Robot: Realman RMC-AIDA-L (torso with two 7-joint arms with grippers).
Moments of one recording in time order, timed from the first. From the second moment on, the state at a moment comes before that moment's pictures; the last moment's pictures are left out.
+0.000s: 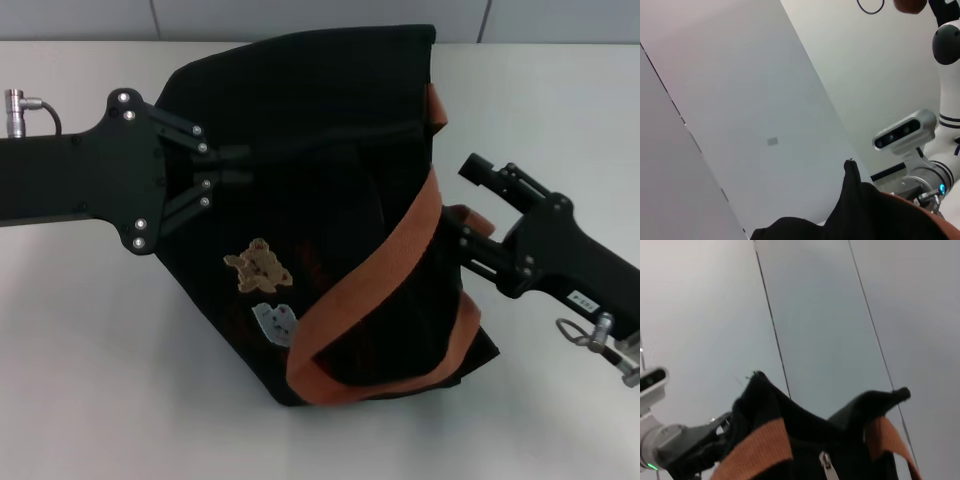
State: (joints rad) left arm -0.43 -2.07 0.76 0.98 1.74 1.92 -0.89; right arm 0.45 2.08 -0.20 -0.01 -1.99 -1.72 0.65
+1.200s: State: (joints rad) left arm -0.44 -2.07 0.80 0.95 1.74 1.90 -0.87; right arm 0.58 2.09 -0.28 -0.03 -2.01 -1.67 0.60
